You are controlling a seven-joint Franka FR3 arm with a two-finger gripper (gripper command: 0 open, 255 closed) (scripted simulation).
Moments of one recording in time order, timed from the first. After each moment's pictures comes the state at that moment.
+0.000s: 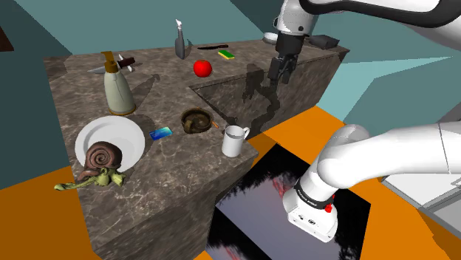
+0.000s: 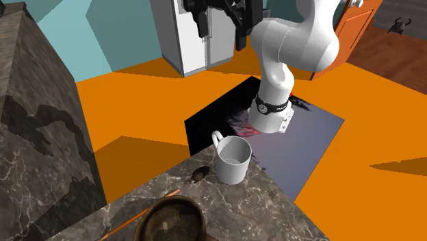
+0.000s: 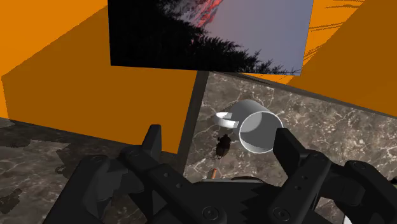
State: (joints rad) arm -0.02 -0.78 -0.06 -2.37 -0.03 1.47 -0.08
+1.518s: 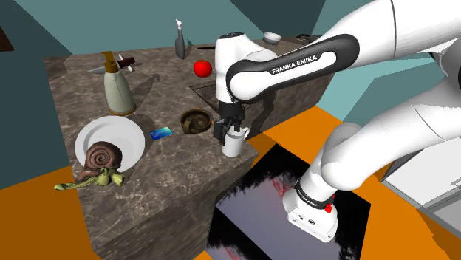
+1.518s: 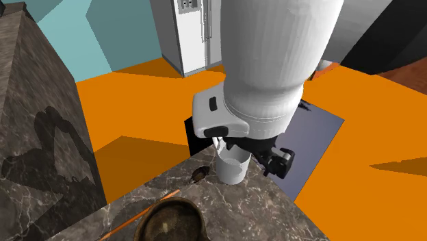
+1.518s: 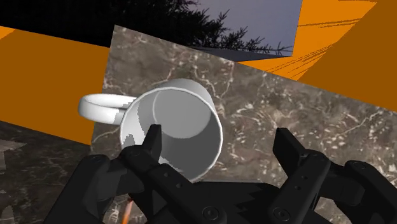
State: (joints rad) arm 0.11 -0.41 0.21 -2.60 0.11 2.02 0.17
